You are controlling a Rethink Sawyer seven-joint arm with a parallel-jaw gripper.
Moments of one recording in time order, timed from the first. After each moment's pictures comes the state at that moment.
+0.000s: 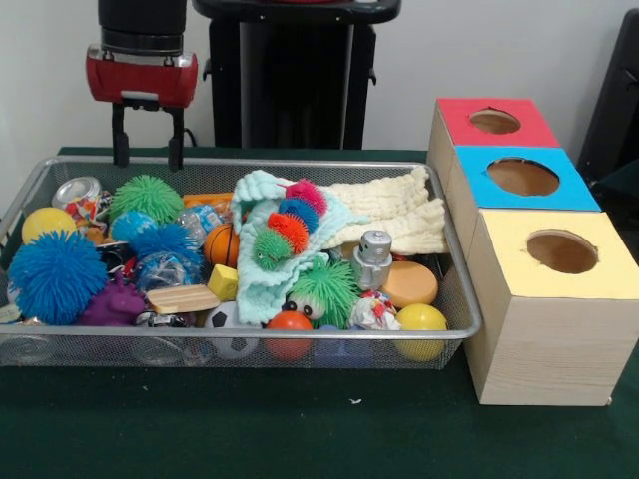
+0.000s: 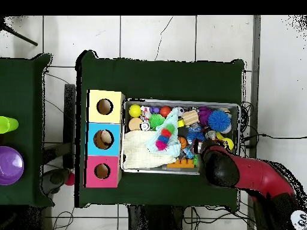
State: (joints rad) arm -0.79 -0.81 0.29 1.89 -0.46 0.31 1.57
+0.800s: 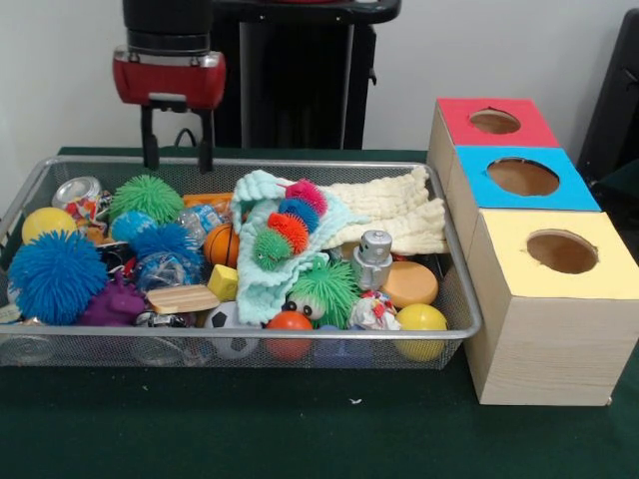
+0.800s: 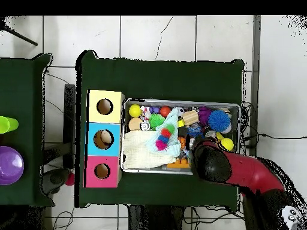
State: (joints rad) arm -0.70 -0.81 0.25 1.89 -0.36 0.31 1.57
